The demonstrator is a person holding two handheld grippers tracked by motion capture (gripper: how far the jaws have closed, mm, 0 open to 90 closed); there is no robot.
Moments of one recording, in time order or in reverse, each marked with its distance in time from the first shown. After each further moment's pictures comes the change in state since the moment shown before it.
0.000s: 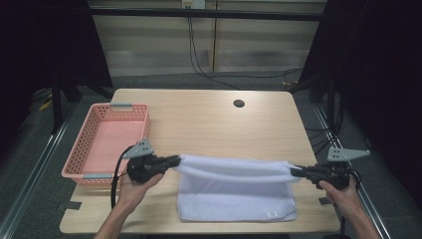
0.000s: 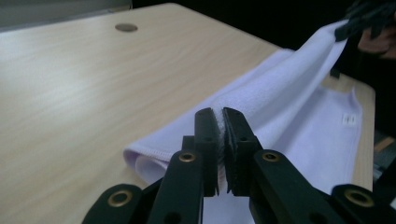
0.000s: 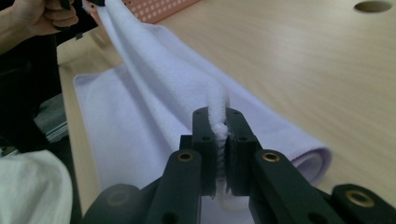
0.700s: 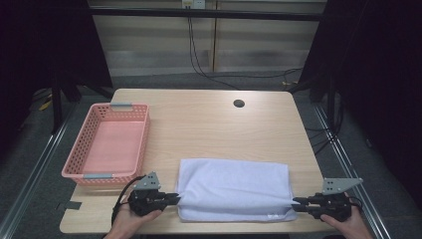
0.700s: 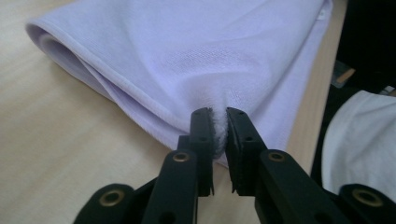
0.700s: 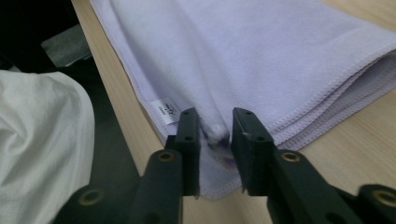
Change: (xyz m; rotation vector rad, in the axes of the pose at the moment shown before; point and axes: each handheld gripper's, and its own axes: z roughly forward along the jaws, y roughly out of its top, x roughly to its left) left arm -0.030 -0.061 0.001 0.253 -0.124 -0.001; right arm 0.040 -0.054 -0.005 0.214 0.018 -0.053
